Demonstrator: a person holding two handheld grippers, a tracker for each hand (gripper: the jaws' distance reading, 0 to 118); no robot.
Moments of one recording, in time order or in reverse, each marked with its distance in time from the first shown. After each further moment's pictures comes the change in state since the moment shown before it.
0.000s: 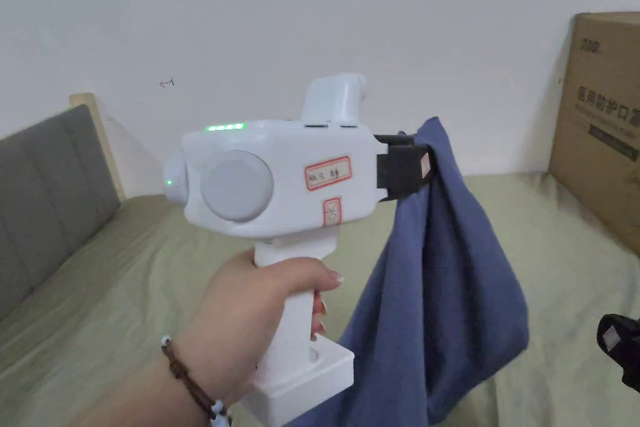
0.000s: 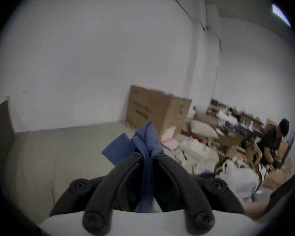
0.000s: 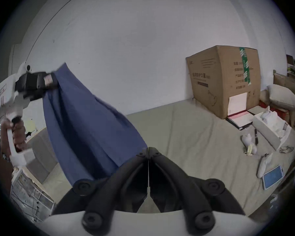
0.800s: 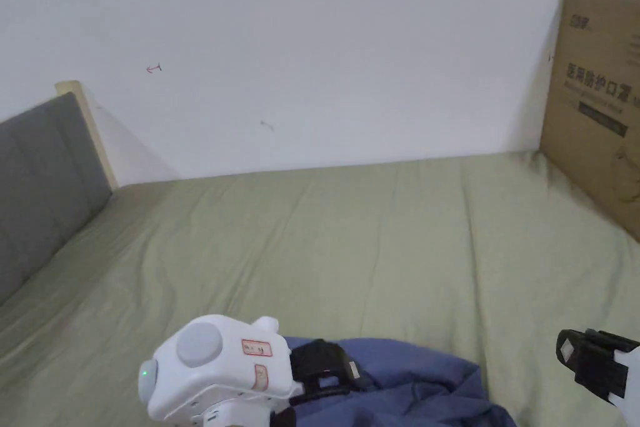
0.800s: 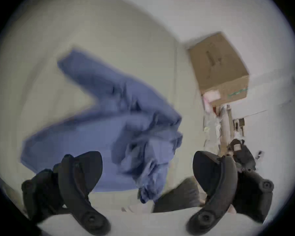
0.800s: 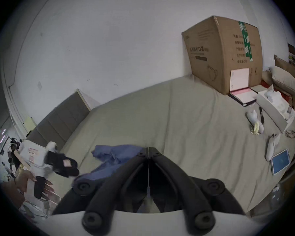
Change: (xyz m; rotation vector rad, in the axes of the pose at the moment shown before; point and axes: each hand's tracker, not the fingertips) left arm -0.105 -0.196 0.022 -0.461 0.268 0.780; right arm 0.003 -0.030 -0.033 -0.170 0.011 -0.056
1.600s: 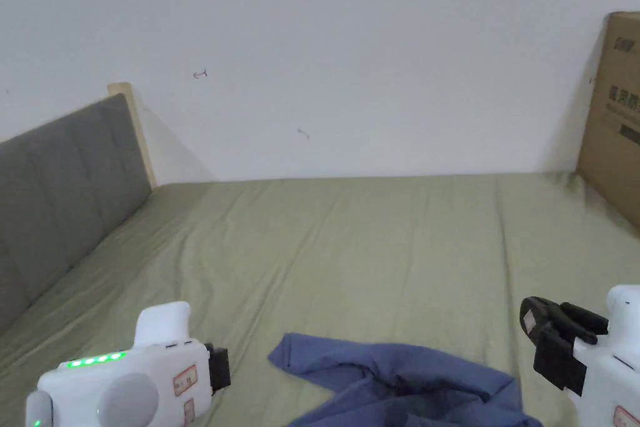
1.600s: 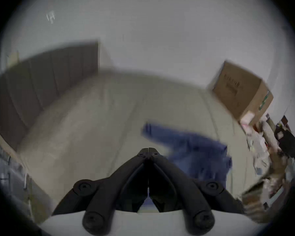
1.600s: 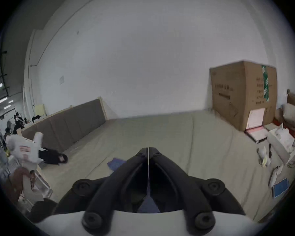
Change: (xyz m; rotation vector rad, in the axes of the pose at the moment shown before) left arm -0.061 -0.024 0.098 0.297 0.418 -0.172; right arm -0.085 -0.012 0.009 0.165 0.114 0.205
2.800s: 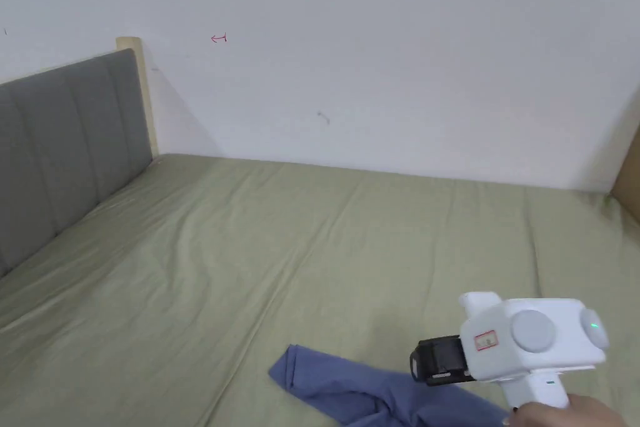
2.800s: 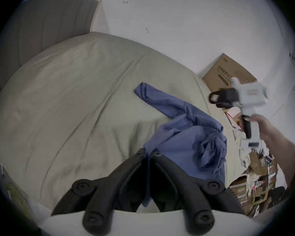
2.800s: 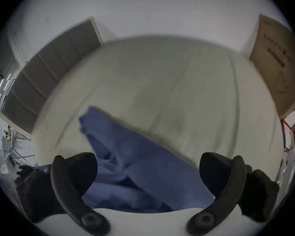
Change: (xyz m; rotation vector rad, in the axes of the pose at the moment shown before) left arm -0.043 -0.085 -0.052 -0.018 -0.197 0.104; right arm 0.008 -0.021 -0.316 -0.821 0.051 0.112
